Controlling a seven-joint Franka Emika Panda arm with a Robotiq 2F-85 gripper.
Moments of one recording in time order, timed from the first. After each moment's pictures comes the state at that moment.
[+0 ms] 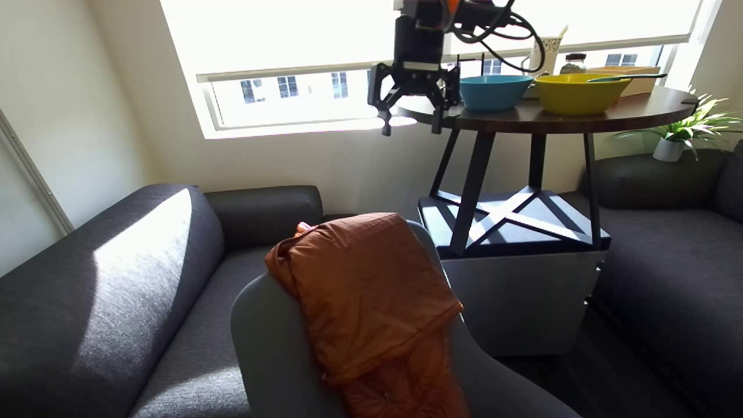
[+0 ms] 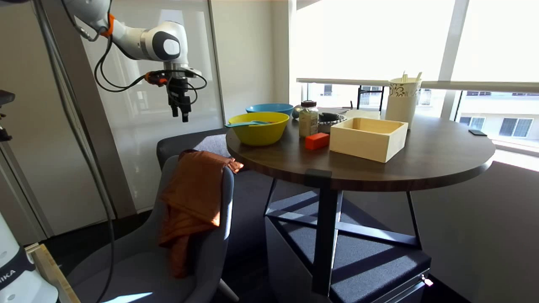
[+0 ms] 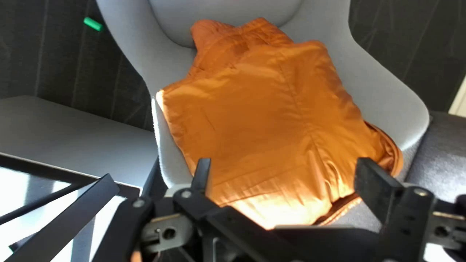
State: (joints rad) arm 0.16 0.26 0.17 -1.75 0.07 2.01 0.49
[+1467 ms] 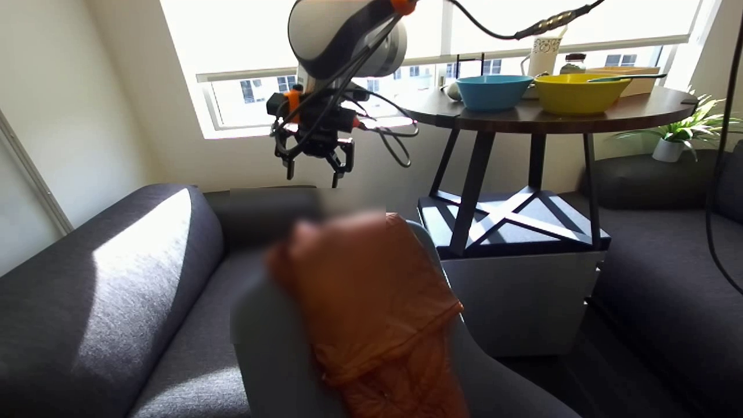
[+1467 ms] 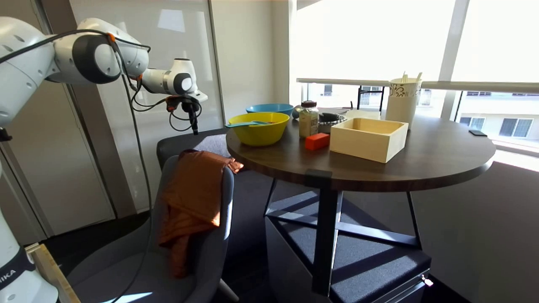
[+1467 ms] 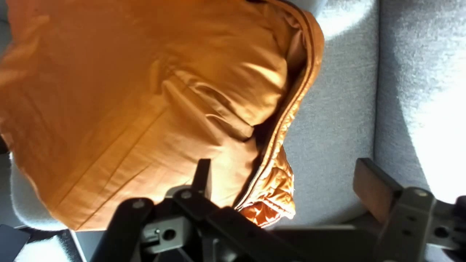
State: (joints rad) arm 0.38 0.85 0.05 -1.13 0.05 2.22 1.02
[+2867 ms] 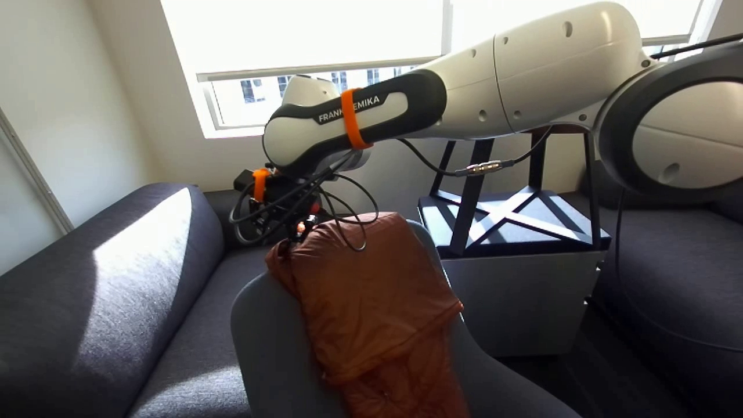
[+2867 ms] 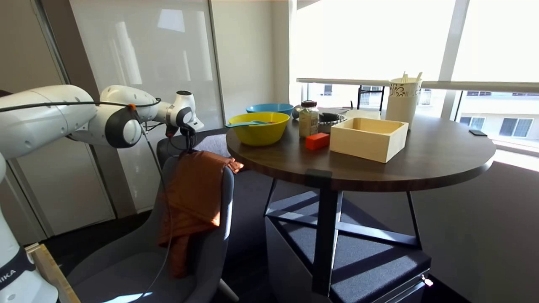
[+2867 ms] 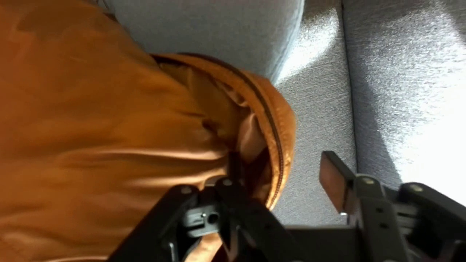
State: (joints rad) arm 0.44 1.39 0.14 -0.52 0.08 2.21 1.09
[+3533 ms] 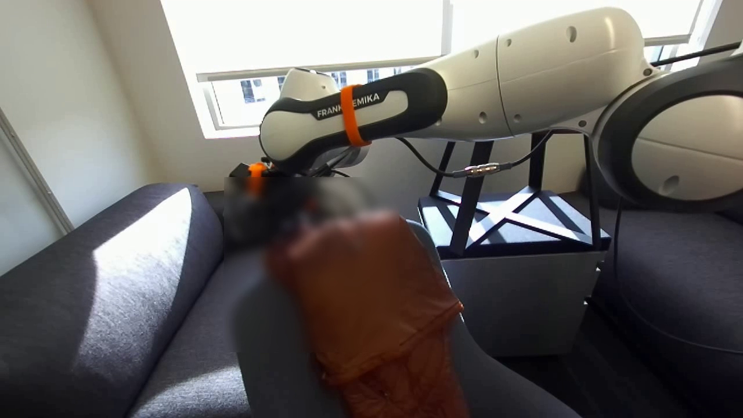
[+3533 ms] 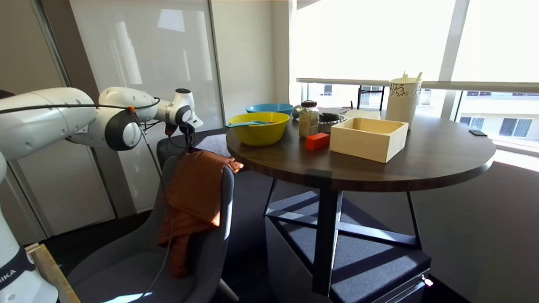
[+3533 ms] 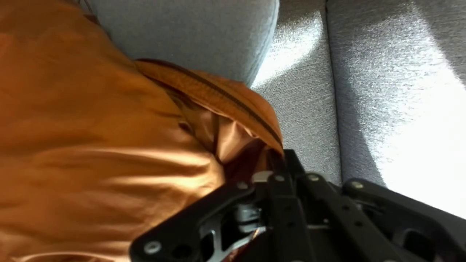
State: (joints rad) arm 0.45 1.41 0.15 -0.46 0.09 2.20 1.08
